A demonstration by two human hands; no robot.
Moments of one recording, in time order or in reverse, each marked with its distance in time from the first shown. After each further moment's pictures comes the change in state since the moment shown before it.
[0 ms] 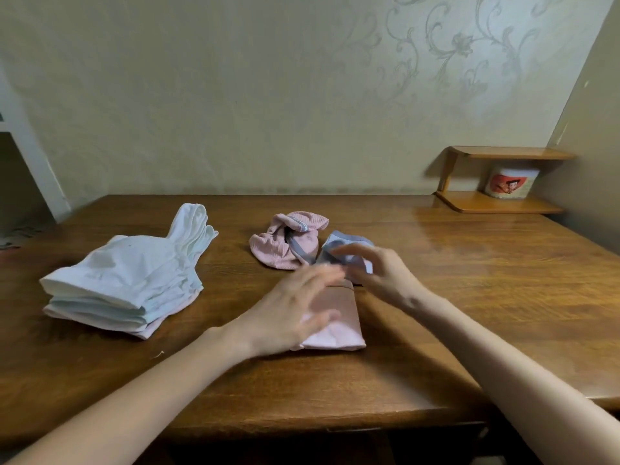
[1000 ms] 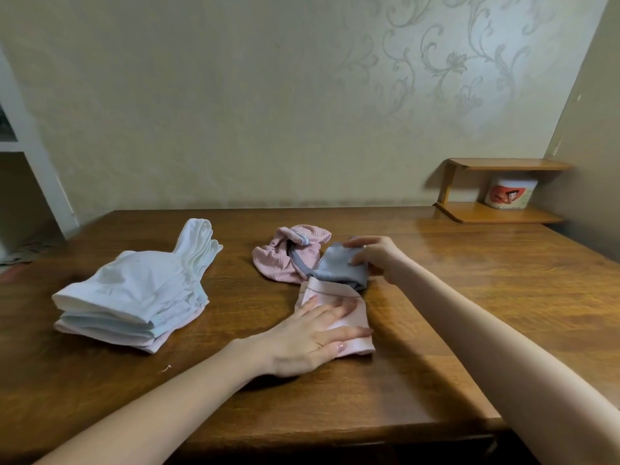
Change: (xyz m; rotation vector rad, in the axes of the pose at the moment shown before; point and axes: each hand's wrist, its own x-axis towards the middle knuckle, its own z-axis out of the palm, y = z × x) left_hand 0.007 -0.010 0.022 0.082 -0.366 0.056; right_hand 0.066 0.021 -0.007 0.565 0.105 0.645
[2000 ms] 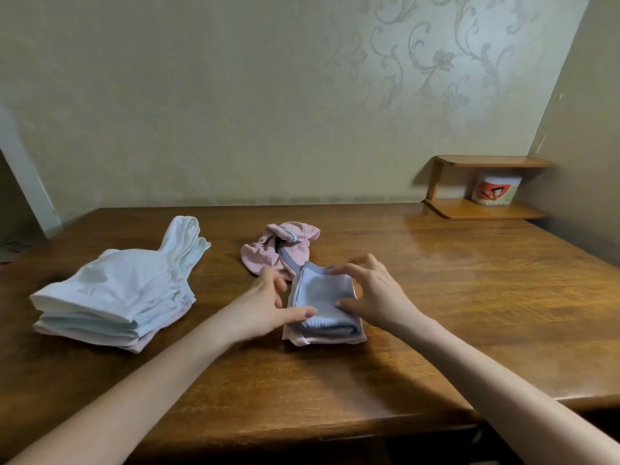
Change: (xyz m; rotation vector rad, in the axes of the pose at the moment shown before) left_hand -0.017 0.002 -0.043 -0.491 0.199 -0.693; right_hand -0.088 0.027 0.005 -0.824 0.028 -0.483
